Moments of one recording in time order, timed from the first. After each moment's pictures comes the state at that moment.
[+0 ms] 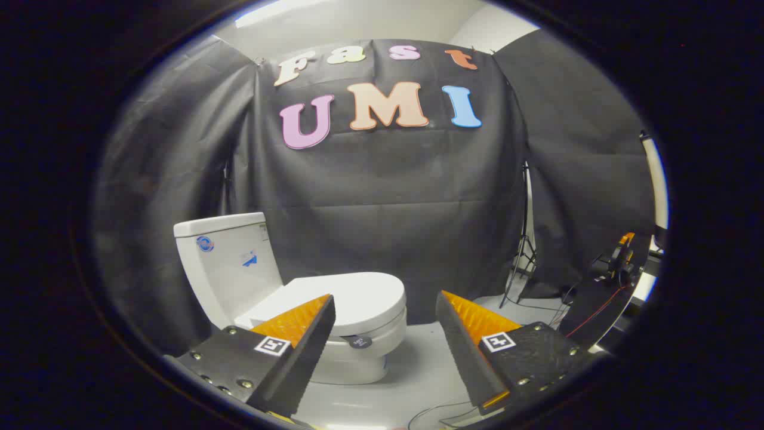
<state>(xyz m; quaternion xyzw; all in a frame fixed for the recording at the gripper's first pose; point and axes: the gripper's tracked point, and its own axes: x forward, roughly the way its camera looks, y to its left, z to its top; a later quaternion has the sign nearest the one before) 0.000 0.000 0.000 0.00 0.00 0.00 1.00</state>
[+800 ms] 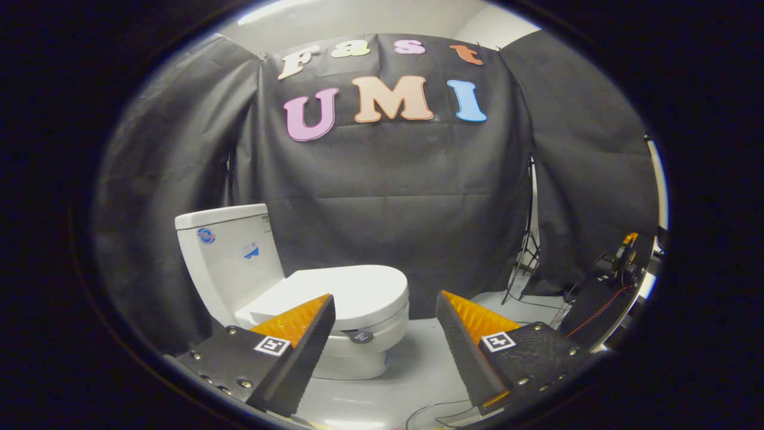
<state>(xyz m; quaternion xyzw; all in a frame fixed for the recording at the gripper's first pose) 0.002 0.003 -0.009 -0.01 0.02 0.01 1.00</state>
